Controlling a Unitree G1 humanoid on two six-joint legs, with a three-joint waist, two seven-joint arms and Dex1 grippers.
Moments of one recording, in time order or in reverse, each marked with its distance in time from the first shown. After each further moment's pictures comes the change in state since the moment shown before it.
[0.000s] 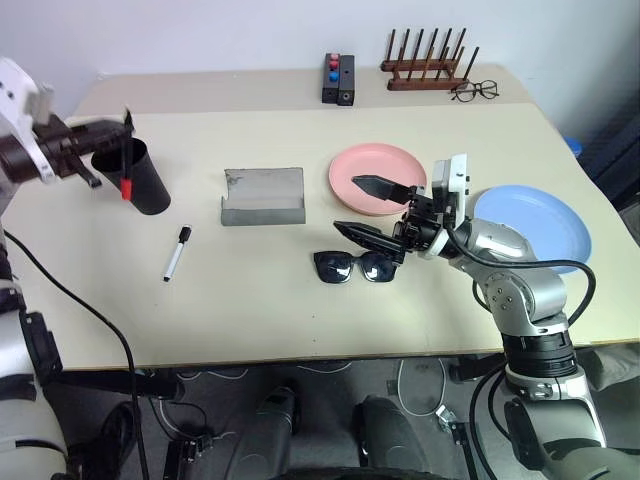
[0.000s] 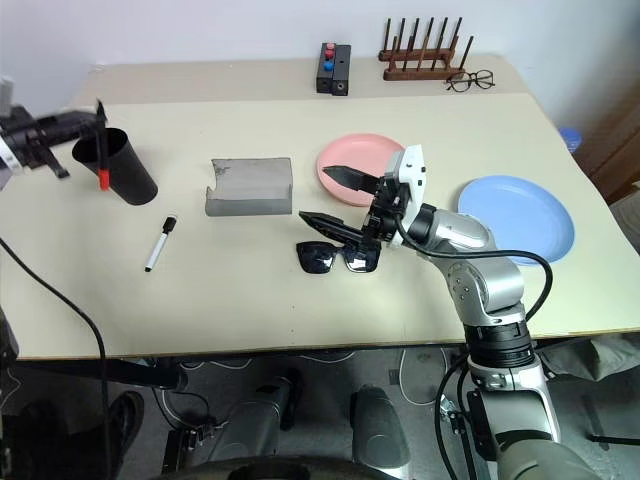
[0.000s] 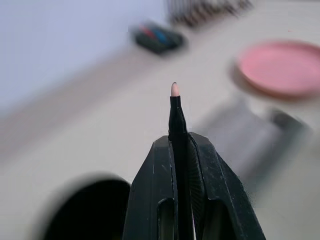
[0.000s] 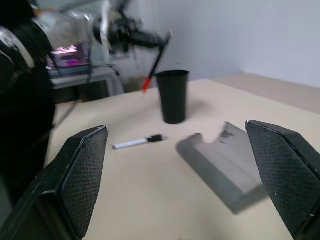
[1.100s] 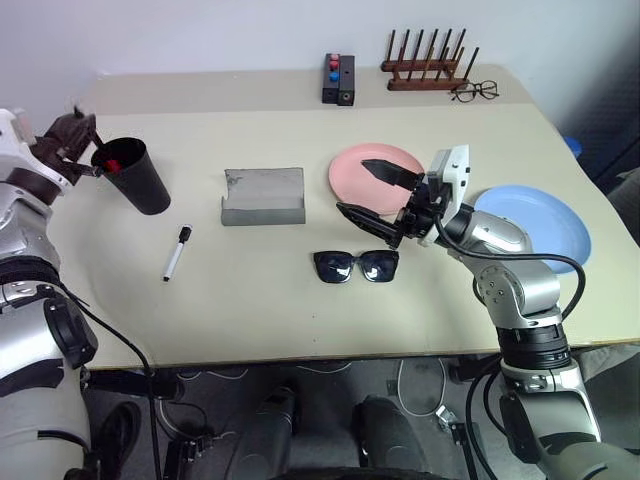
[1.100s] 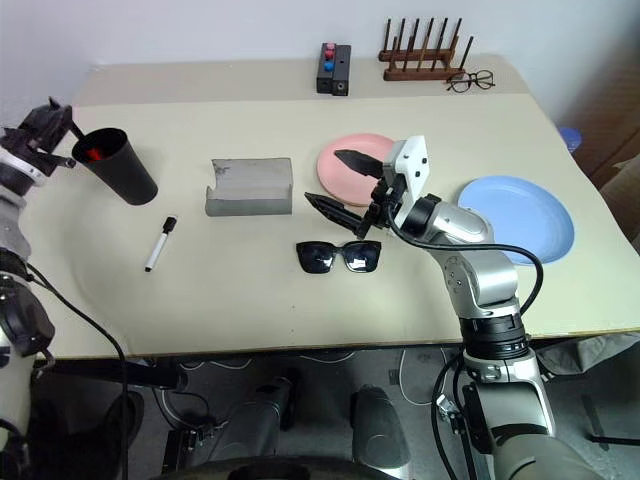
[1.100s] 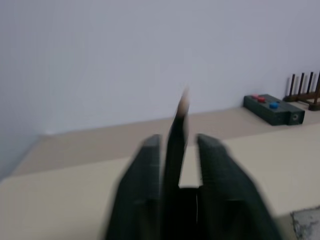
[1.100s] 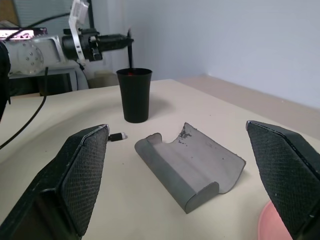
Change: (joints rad) left arm 0.023 -0.146 0.174 0.408 -0.078 -0.424 0.311; right arm -0.030 0.012 0.002 0.037 -0.075 -0.074 -0.072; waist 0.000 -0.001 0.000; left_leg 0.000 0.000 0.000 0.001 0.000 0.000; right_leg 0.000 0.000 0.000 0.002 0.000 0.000
